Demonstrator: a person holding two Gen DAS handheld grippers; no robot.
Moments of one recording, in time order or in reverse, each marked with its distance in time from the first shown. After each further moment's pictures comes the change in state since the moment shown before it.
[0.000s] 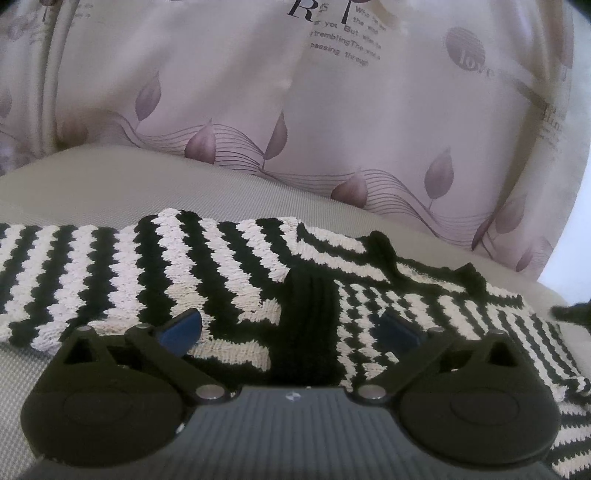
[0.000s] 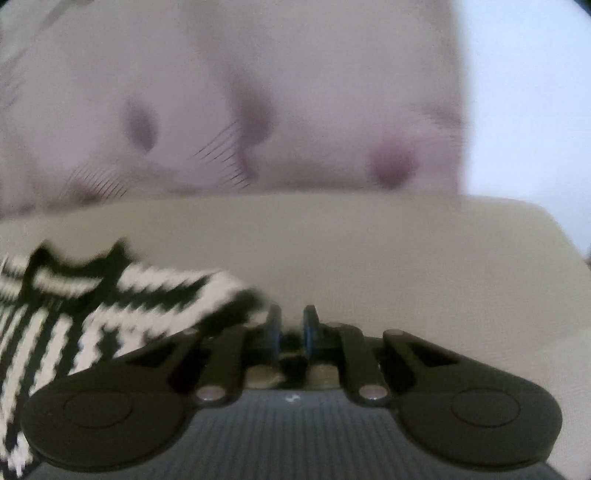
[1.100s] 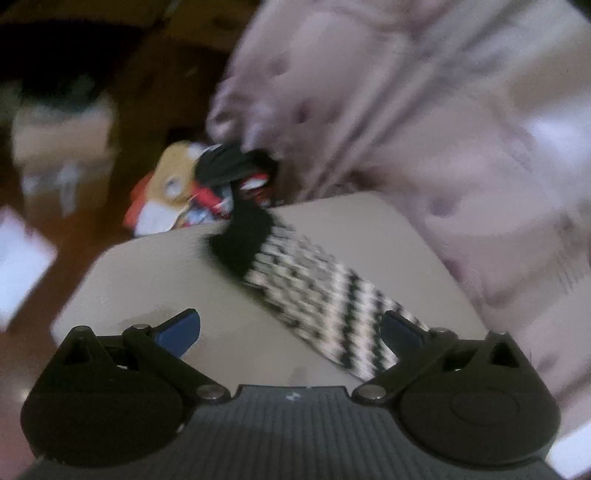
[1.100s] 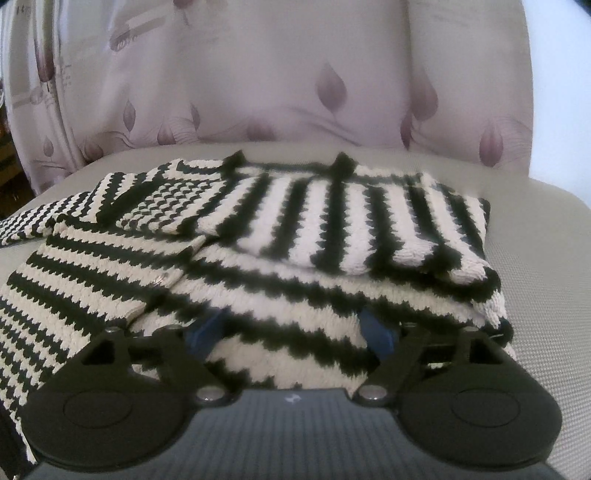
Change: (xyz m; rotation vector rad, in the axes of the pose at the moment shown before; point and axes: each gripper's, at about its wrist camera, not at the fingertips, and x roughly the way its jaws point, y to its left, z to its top) left arm -0.186 0.342 0.017 -0.642 -0.002 0.273; right arm -0.125 0.145 -0.154 -0.247 0.039 0.170
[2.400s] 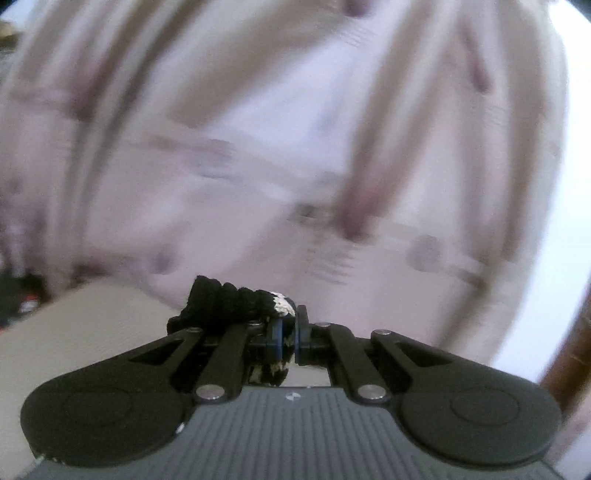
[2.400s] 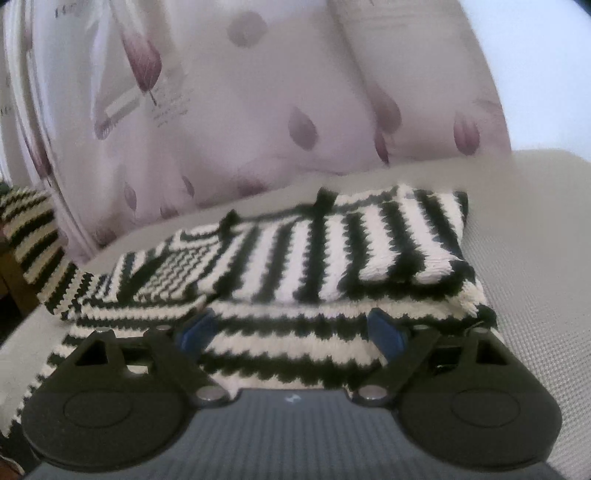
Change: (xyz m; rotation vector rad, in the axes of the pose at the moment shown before) left arm -0.064 -0.309 -0.086 0.507 -0.198 -0.539; right arm -0.023 -0.046 -0.007 0.266 -0.169 0.124
